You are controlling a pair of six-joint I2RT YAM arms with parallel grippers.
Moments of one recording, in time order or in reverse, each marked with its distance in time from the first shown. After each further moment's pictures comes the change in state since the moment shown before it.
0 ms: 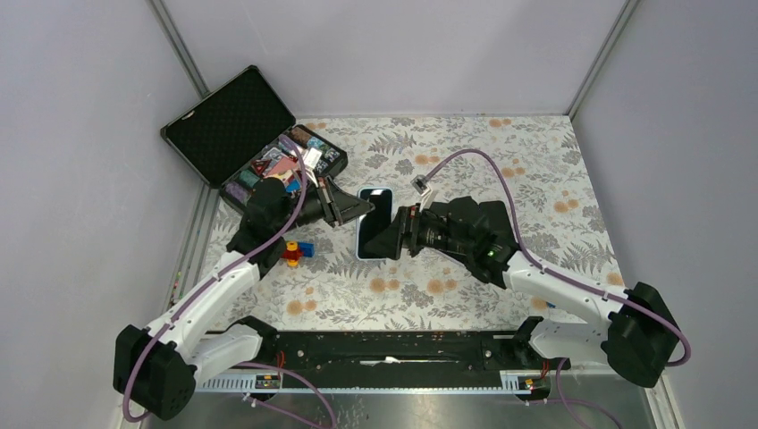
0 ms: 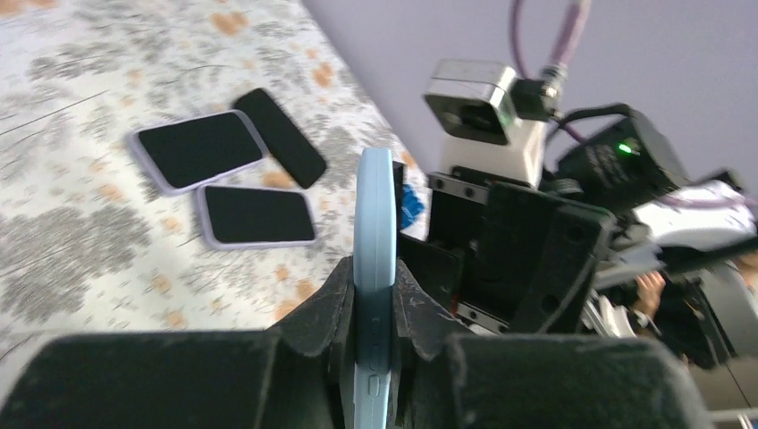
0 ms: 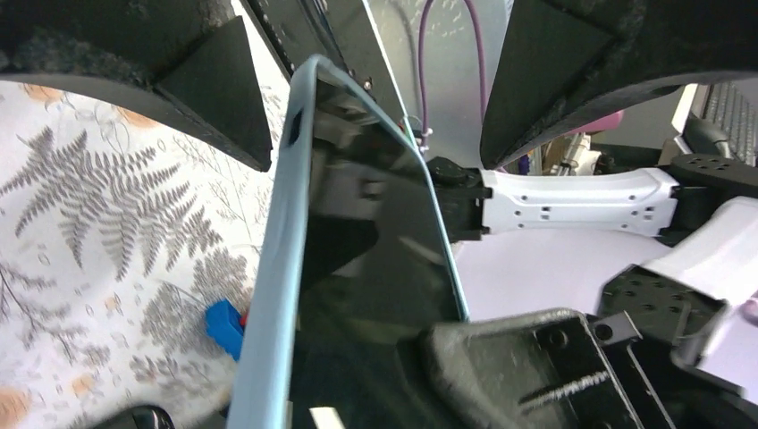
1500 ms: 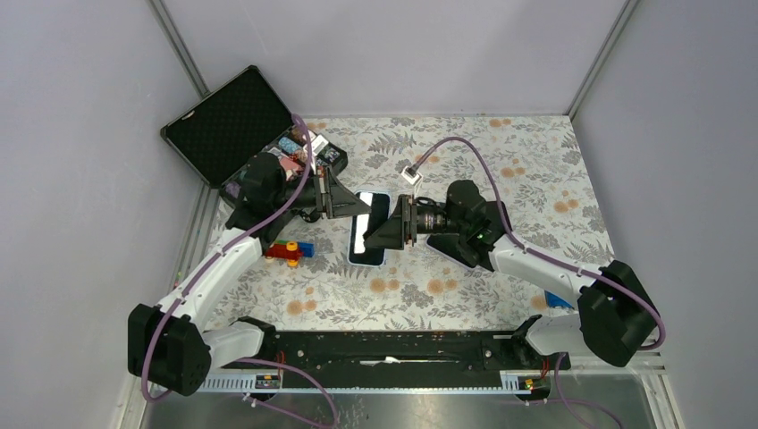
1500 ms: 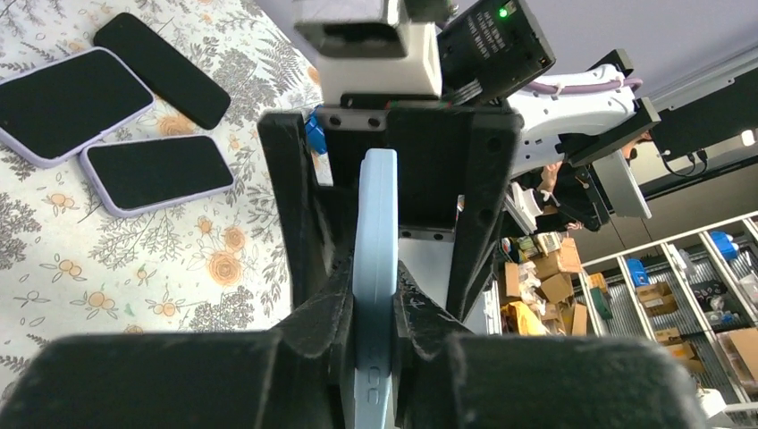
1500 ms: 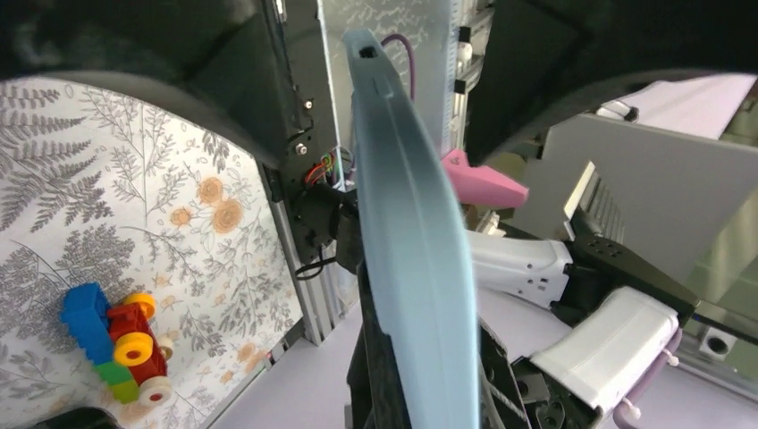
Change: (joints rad) left arm 0.128 0.148 0.141 0.049 0.492 -0.053; right arm -0.098 0.150 0.057 0.274 -0.408 0.106
